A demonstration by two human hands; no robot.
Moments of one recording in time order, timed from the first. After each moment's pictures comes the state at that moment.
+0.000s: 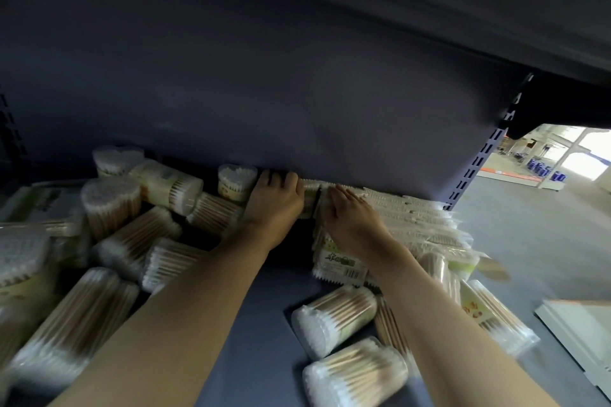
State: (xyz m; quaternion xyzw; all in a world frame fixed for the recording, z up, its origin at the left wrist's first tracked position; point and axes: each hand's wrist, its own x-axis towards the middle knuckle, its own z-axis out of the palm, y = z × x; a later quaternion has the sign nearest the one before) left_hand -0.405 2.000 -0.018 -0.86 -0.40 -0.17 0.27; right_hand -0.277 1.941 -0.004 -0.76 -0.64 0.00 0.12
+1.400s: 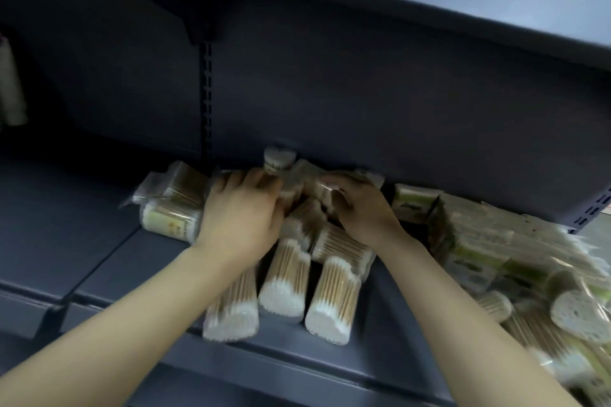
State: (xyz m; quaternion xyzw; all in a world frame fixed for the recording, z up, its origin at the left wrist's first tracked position) left_hand -0.643 1.928 0.010 -0.79 -0.56 -0.22 0.13; right_hand -0.452 1.951 0.014 -0.58 -0.77 0.06 0.25
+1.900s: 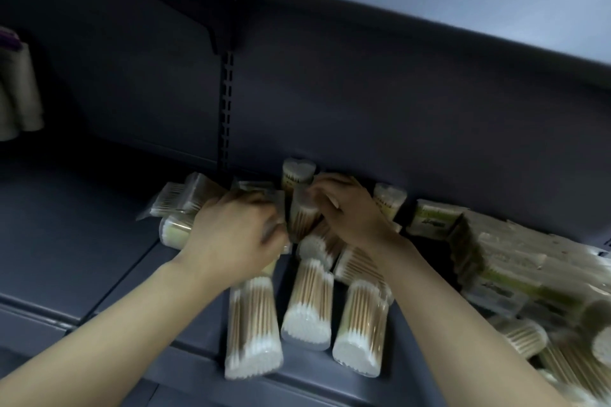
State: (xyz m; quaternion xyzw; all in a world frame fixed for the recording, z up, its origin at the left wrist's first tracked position) left_hand -0.682 1.937 0.007 -0.81 -0.53 -0.27 0.02; right_hand -0.492 1.983 0.011 -0.54 -0.80 0.06 0.27
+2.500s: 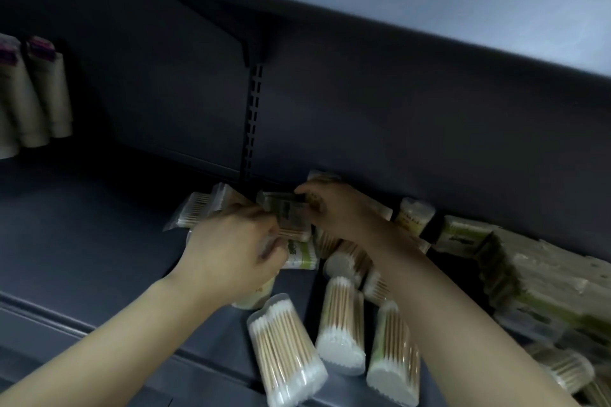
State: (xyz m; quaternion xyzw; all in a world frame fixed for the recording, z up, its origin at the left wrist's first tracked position) left_hand -0.719 1.942 0.002 -0.81 -0.51 -0.30 0.01; right_hand -0.539 2.017 0.024 -0.53 -0.83 0.08 0.14
